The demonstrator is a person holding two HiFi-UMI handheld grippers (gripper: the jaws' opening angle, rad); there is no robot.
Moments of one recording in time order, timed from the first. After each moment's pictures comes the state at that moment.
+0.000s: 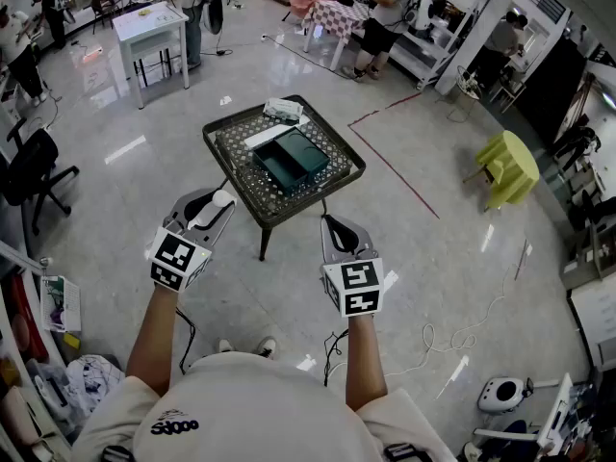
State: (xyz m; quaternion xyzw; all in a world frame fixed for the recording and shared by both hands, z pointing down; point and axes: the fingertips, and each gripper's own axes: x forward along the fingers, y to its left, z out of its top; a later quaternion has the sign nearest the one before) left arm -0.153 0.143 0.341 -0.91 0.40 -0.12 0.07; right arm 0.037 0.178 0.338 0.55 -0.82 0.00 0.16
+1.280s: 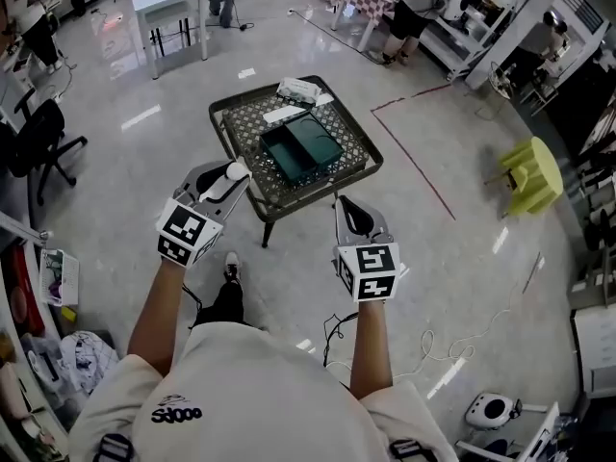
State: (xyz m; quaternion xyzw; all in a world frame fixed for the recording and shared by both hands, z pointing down) left arm -0.101 0.054 0.365 -0.90 0.41 -0.12 0.06; right arm 0.087 0.083 0.375 0.53 -0.83 0.02 0.16
